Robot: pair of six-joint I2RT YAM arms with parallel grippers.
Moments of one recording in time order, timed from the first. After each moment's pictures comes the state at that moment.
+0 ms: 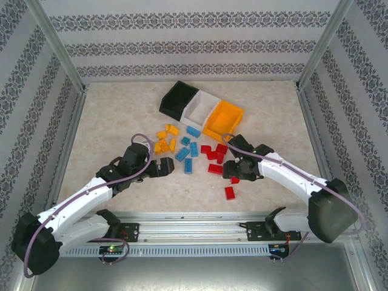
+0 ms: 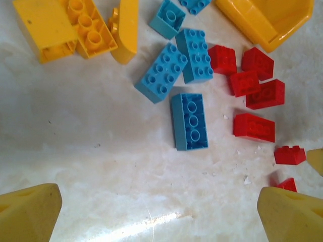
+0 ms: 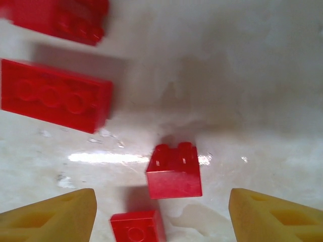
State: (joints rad) left arm -0.58 0.97 0.60 -0.41 0.09 -0.70; right arm 0.55 1.31 0.79 -0.84 0.00 0.62
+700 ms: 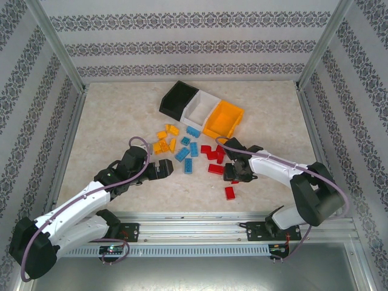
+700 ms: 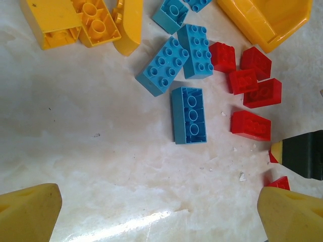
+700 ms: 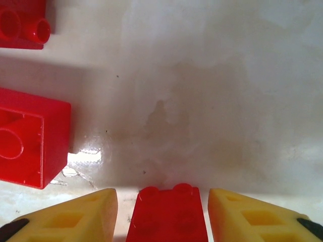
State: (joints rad) left arm -0.58 0.92 0.57 -0.42 0.09 -0.74; right arm 0.55 1.46 0.76 -0.71 0.01 0.62
